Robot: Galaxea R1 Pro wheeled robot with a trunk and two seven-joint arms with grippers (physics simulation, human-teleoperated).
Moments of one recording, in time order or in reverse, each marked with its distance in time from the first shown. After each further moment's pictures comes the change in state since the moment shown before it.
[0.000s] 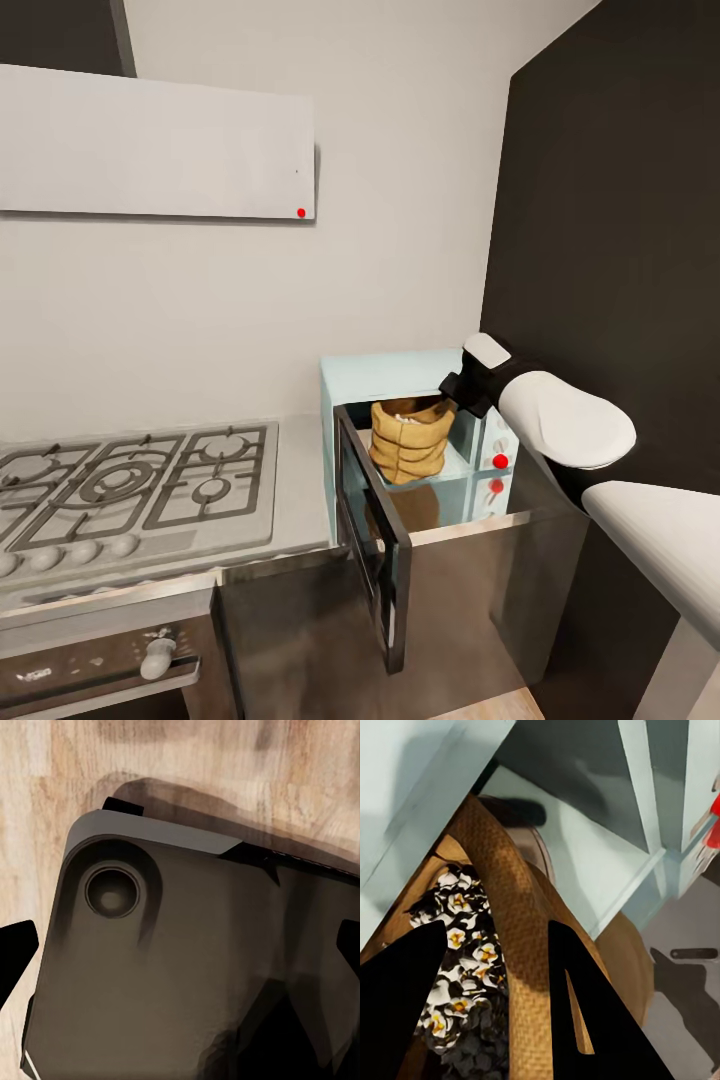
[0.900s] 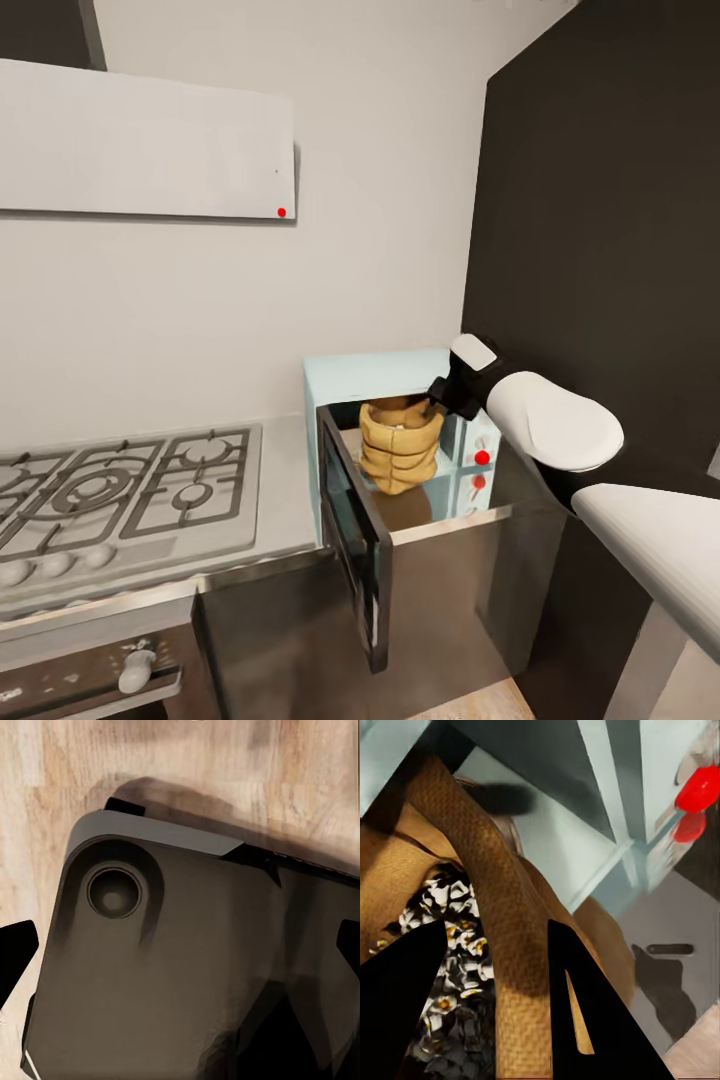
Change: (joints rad) left arm 0.000 0.002 0.007 0.000 0.002 0.000 0.001; right arm 0.000 0.038 0.004 0.004 0.032 0.069 -0.009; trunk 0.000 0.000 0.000
